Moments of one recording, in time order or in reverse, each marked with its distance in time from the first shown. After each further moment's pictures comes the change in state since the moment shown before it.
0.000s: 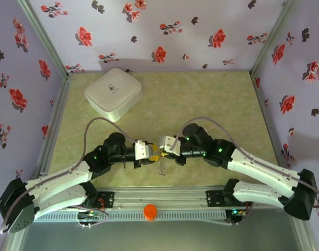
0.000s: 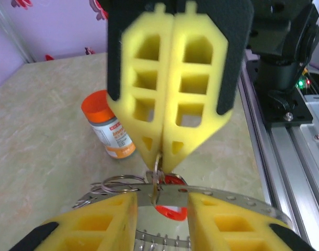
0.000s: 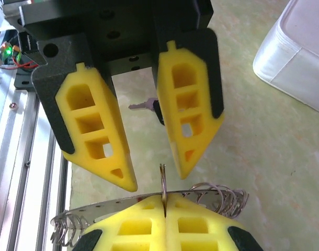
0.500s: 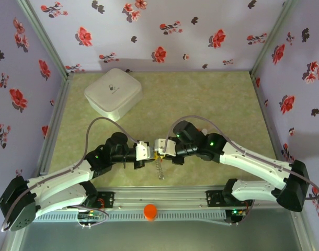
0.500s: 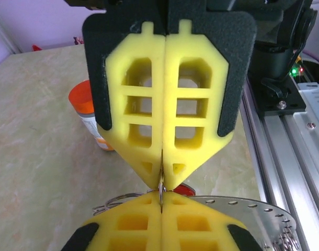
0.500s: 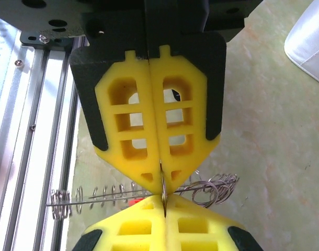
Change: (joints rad) left arm -0.005 0.025 0.011 -0.026 0.012 0.018; right arm 0.023 0.116 0.113 -0.150 0.014 -0.101
